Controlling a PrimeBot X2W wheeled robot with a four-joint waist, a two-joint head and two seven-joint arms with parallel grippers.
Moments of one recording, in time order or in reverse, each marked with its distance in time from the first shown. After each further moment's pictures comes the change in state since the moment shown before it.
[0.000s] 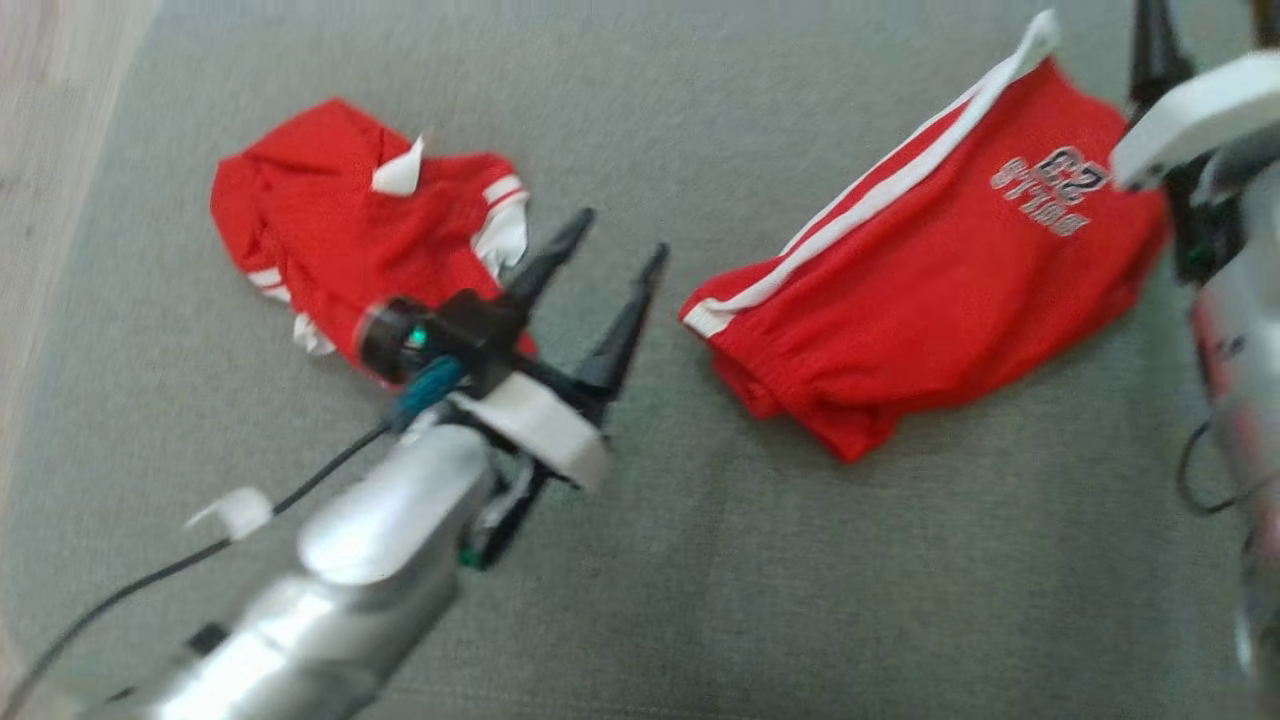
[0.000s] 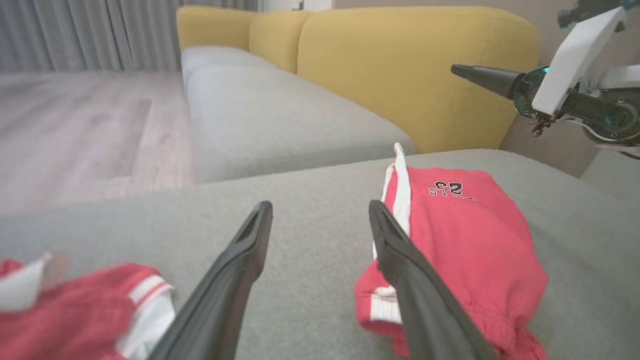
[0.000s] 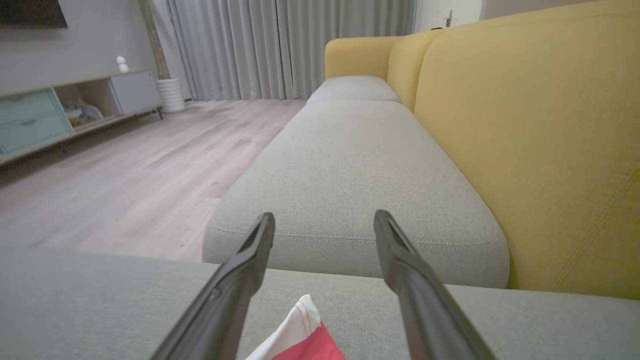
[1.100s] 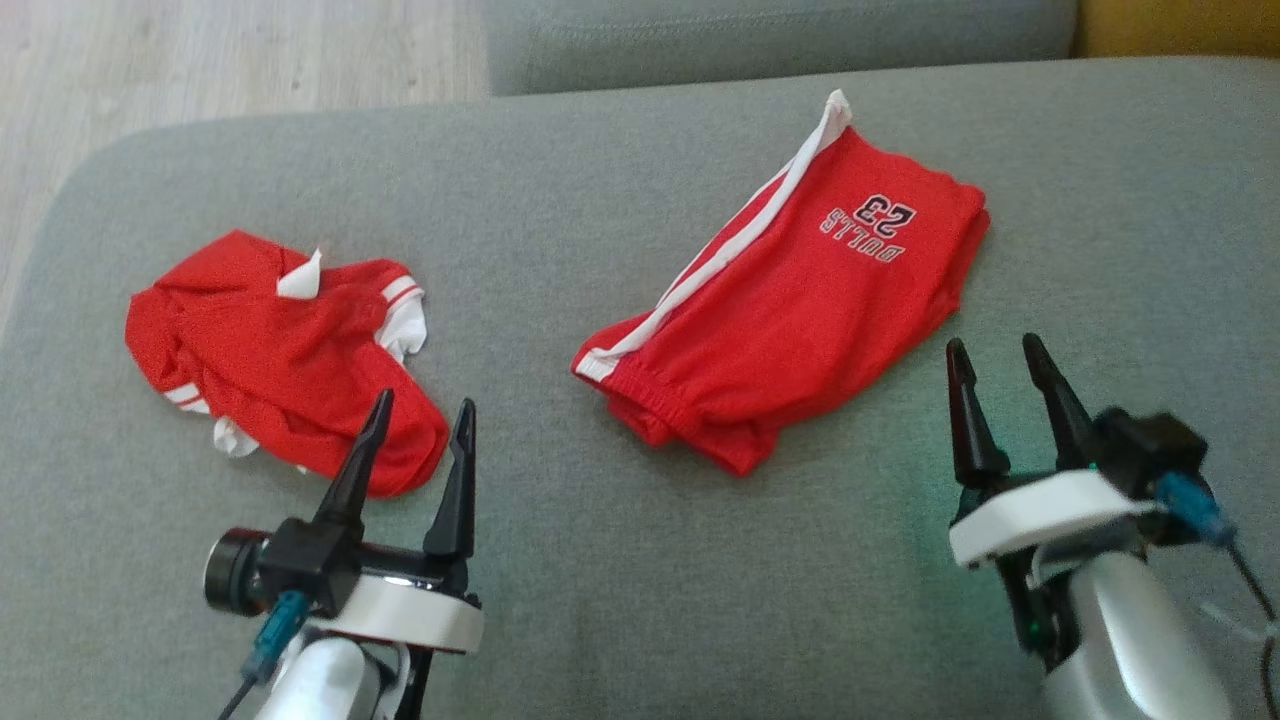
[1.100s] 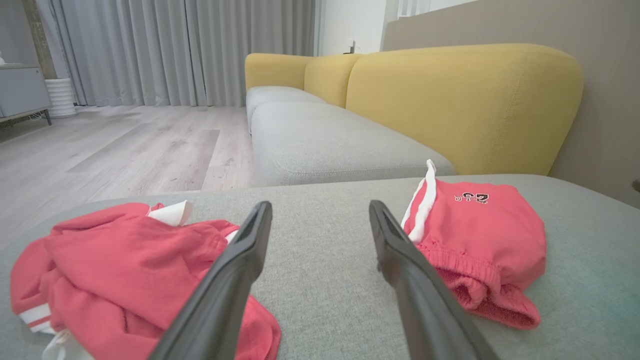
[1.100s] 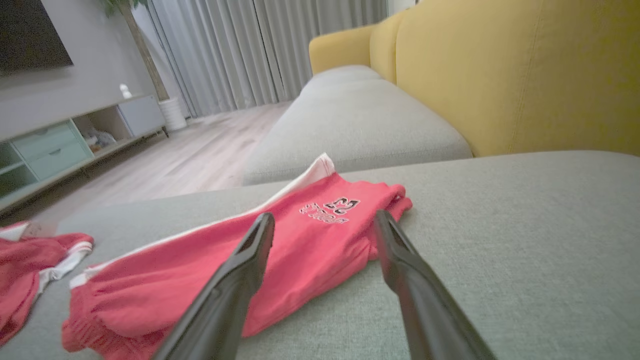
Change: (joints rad) left arm 0.583 -0.023 0.588 -0.237 0.401 0.007 -0.005; right arm 0.827 0.207 -0.032 -0.703 0.016 0.000 0.049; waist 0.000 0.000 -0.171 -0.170
